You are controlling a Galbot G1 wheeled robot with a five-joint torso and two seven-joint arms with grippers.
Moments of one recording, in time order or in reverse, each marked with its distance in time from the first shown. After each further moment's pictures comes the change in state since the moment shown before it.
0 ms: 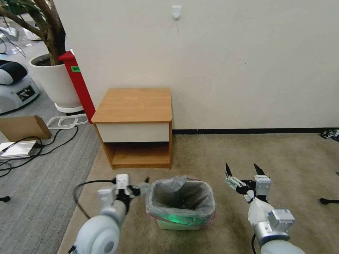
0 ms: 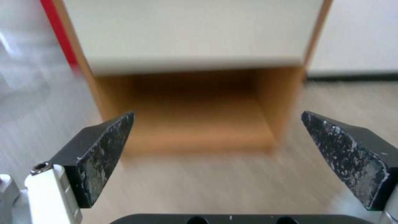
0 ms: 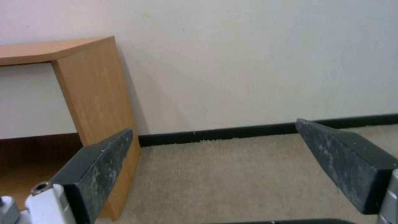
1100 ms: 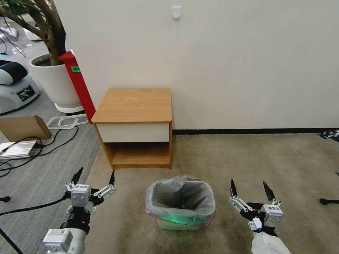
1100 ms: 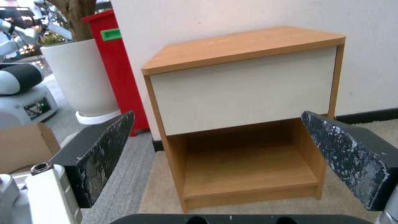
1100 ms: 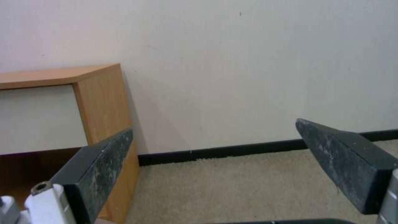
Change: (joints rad) left arm 0.347 -0.091 -0.281 -0.202 0.123 -0.175 0.117; right arm -0.198 0.132 0.002 0.022 -0.151 0.276 -0.052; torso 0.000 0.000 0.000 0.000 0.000
